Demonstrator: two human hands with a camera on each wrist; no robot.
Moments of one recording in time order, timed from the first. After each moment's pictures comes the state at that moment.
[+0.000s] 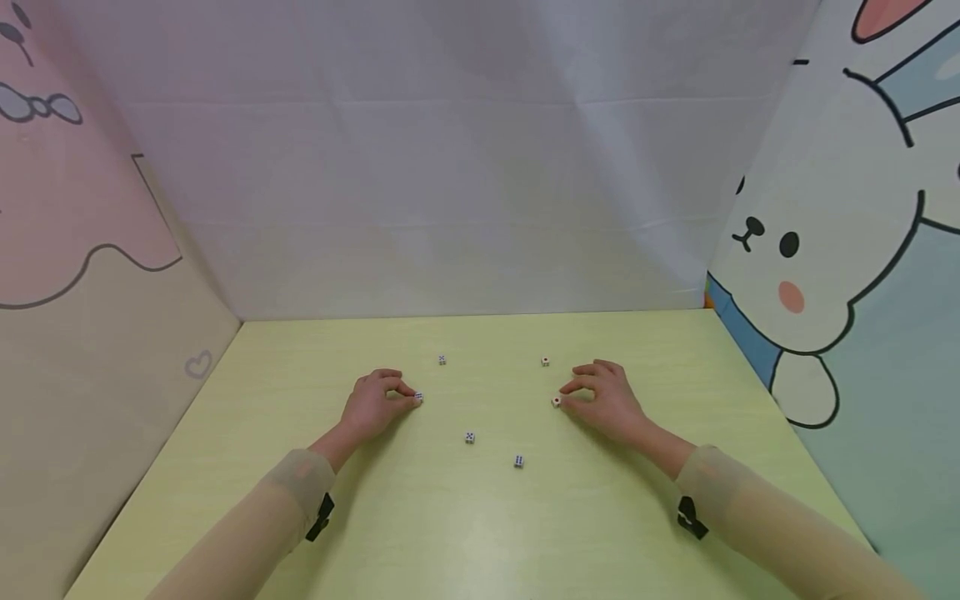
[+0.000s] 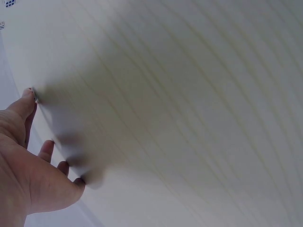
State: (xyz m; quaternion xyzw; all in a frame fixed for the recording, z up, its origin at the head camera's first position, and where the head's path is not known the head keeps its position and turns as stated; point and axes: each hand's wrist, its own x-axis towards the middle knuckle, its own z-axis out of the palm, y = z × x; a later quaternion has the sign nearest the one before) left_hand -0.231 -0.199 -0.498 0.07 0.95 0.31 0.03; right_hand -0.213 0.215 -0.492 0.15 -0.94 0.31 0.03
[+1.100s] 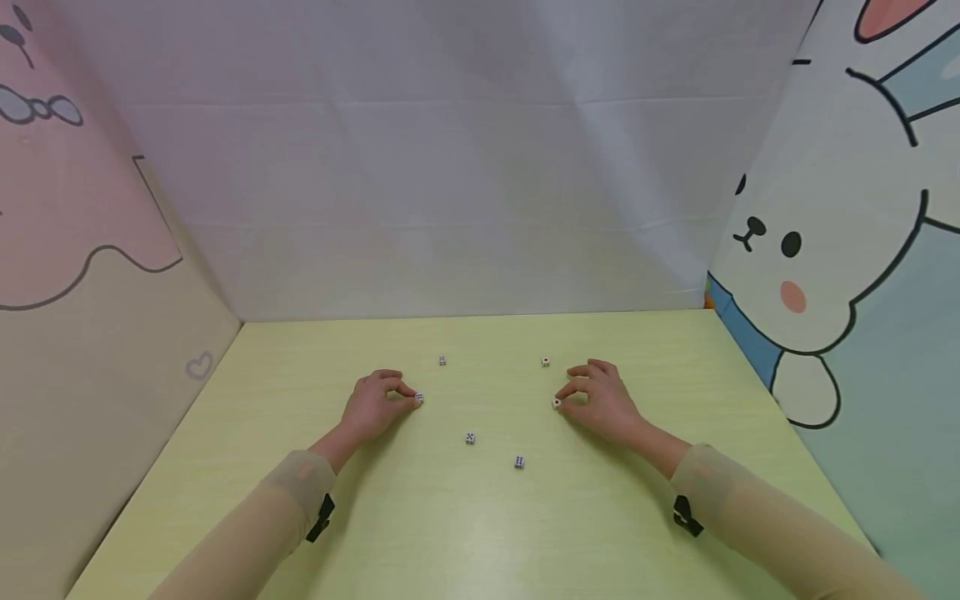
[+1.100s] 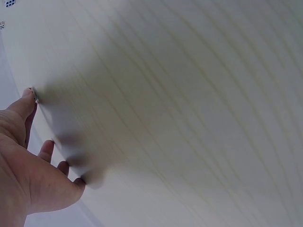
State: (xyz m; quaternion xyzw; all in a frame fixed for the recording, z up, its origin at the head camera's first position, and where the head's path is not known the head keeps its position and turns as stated) left_hand -0.228 -0.199 -0.495 0.07 0.95 0.31 0.03; right_hand -0.215 0.206 -0.492 0.17 -0.94 0.28 0.04
